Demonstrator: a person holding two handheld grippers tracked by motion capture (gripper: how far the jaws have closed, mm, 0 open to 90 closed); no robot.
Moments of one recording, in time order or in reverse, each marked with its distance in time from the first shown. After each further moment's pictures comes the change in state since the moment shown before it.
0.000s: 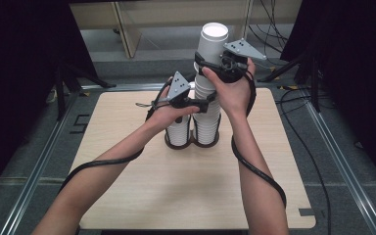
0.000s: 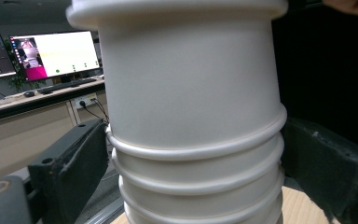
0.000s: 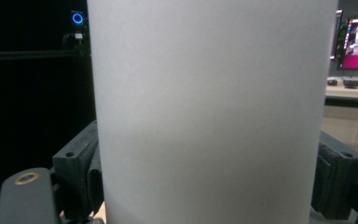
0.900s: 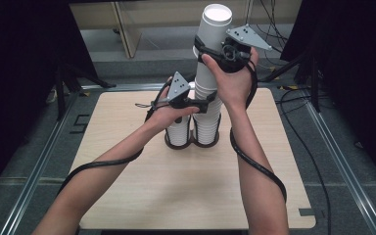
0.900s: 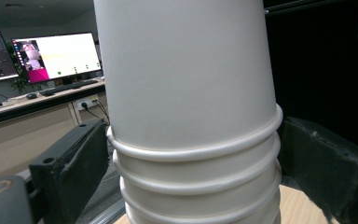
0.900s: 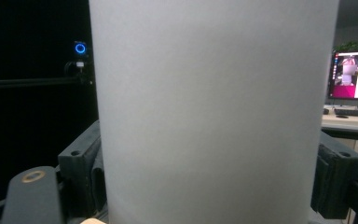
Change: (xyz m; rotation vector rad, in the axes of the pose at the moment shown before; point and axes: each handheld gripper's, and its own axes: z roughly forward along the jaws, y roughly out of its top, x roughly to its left) left arm -0.001 0.000 -0.002 -0.016 0.006 0.001; right arm 0.008 0.033 -0.006 -0.097 -0.012 -0.009
